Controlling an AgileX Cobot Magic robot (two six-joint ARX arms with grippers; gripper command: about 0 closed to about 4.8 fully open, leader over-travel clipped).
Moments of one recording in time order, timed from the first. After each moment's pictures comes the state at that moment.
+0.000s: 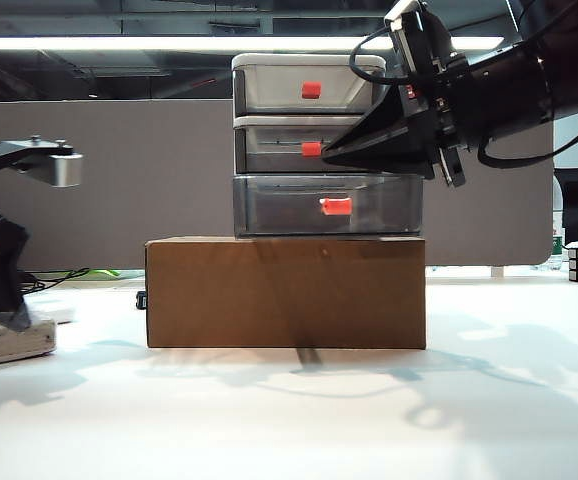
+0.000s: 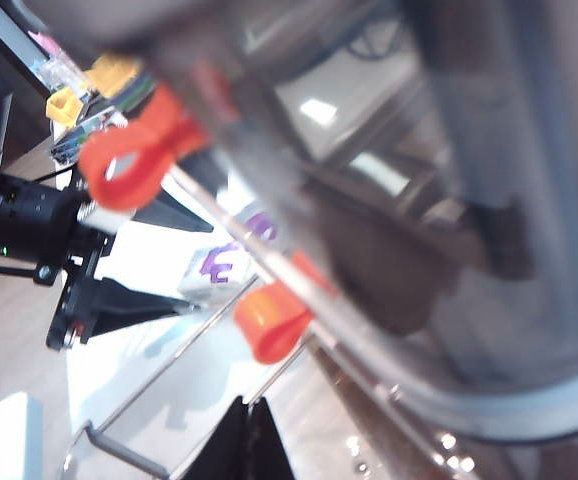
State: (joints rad) left arm -0.21 1.24 0.60 -0.26 0.08 0.49; right arm 0.36 1.48 0.73 0.42 -0.76 0.23
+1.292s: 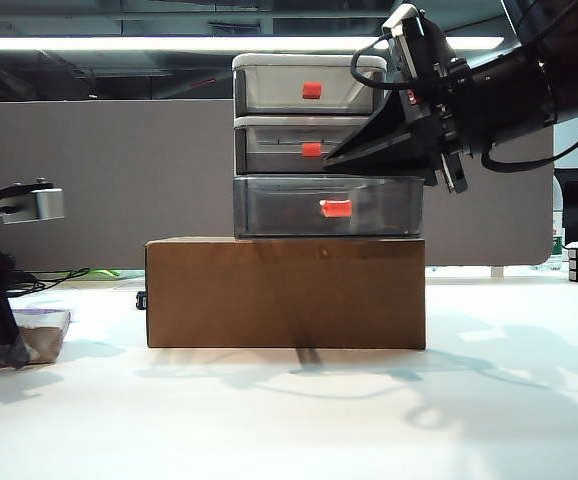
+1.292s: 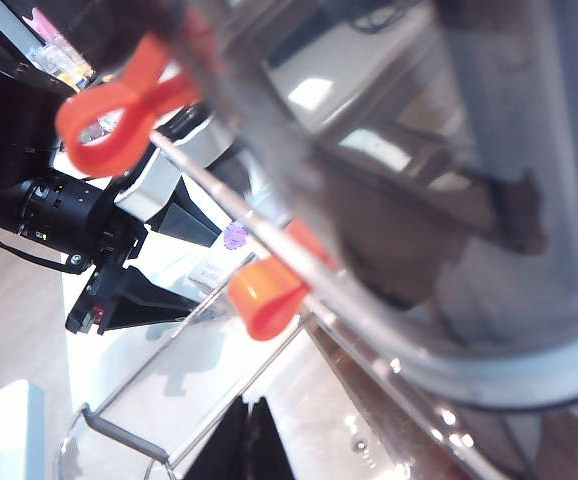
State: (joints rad) left arm -0.07 1.39 0.60 -0.22 0.33 0.50; right arm 0.36 1.48 0.74 0.37 -0.76 0.21
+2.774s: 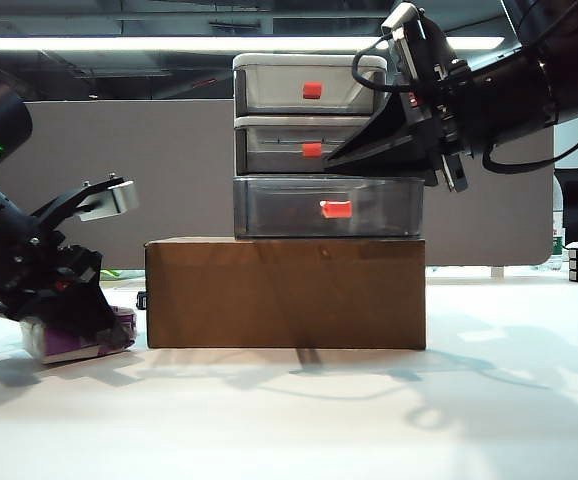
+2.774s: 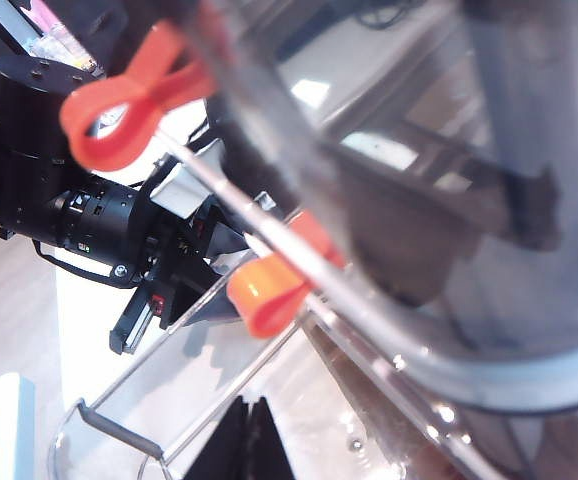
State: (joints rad) left arm -0.23 1.56 0.61 0.13 0.37 0.32; right arm 0.36 1.47 0.74 0.36 -0.76 0.18
